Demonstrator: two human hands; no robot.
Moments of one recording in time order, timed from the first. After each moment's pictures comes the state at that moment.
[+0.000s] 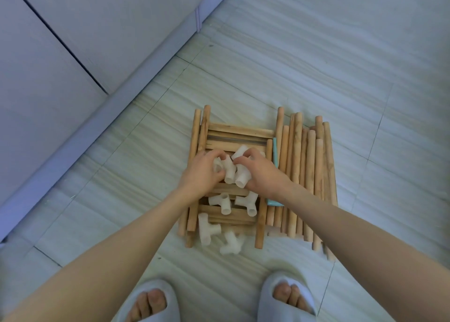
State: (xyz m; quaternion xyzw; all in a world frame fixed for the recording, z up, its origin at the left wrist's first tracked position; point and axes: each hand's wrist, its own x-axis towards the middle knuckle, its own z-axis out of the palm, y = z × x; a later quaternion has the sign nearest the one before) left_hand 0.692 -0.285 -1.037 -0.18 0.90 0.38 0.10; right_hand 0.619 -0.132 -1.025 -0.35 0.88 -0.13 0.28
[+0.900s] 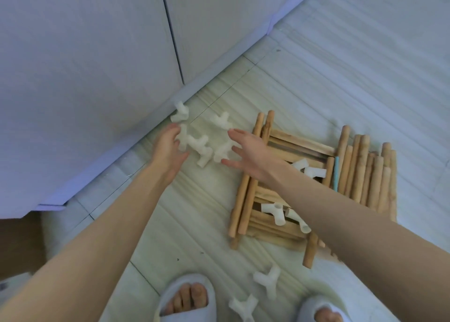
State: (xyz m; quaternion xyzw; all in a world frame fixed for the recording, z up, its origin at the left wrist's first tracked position) left_hand 0.749 -0.438 -1.018 -0.49 0.40 0.77 -0.12; right_hand 0.651 -0.302 -0.997 0.10 0.61 -0.60 0.52
